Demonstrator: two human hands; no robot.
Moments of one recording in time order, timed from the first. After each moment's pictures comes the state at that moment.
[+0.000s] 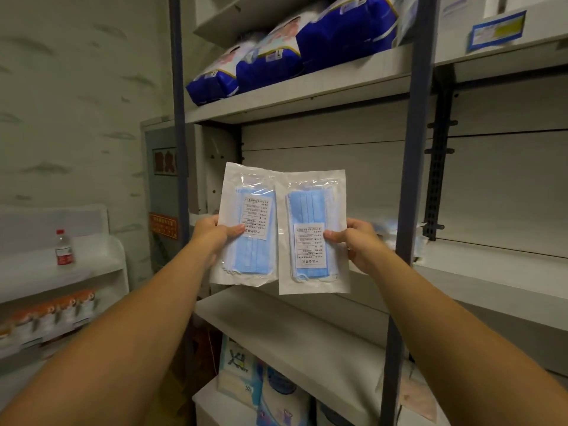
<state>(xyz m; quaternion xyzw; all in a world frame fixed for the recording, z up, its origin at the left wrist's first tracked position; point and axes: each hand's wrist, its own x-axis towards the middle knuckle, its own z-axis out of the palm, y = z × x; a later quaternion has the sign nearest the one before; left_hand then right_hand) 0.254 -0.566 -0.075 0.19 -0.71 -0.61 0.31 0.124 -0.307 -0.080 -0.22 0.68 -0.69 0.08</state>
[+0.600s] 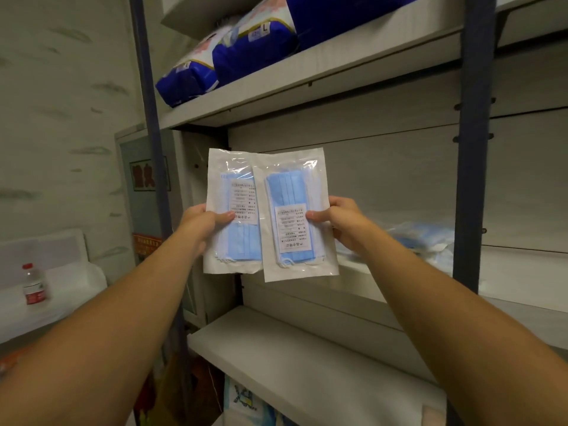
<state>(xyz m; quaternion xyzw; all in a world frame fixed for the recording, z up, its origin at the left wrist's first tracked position) 0.138 -0.654 -0.026 0.16 -0.71 -0.62 0.31 0.014 -0.404 -0.035 -0.27 0.67 -0.69 0.06</state>
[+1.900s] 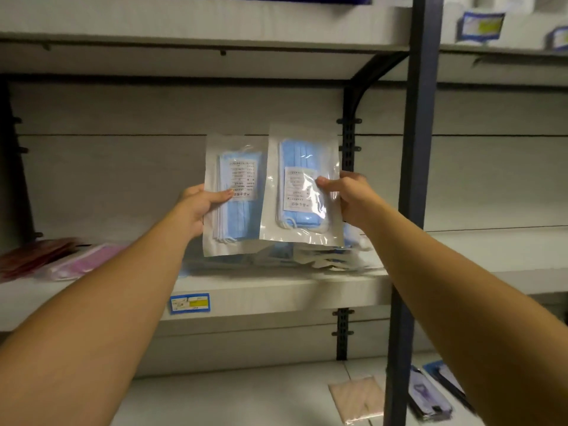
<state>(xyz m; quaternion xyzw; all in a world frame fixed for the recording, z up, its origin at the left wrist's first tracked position) -0.111 -0.624 -0.012 -0.15 -0.62 -0.77 0.02 -0.003 -0.338 0.006 -0.04 0.67 -0.71 -0.22</state>
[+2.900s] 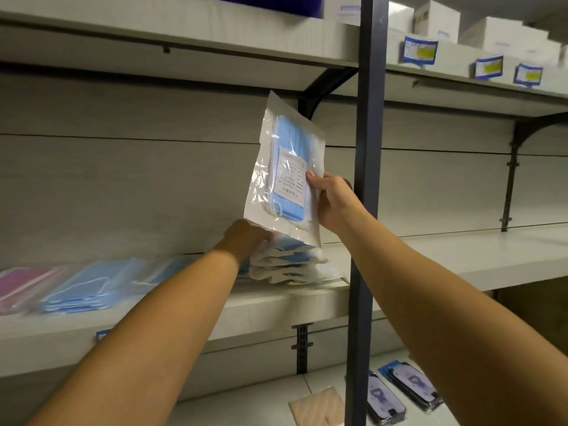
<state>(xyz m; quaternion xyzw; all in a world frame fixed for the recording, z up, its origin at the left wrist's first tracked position) -0.147 -0.451 -0.057 -0.24 -0.81 -0.53 -0.02 0.020 -0.312 0.019 -0.03 0.56 -0.80 -0.21</state>
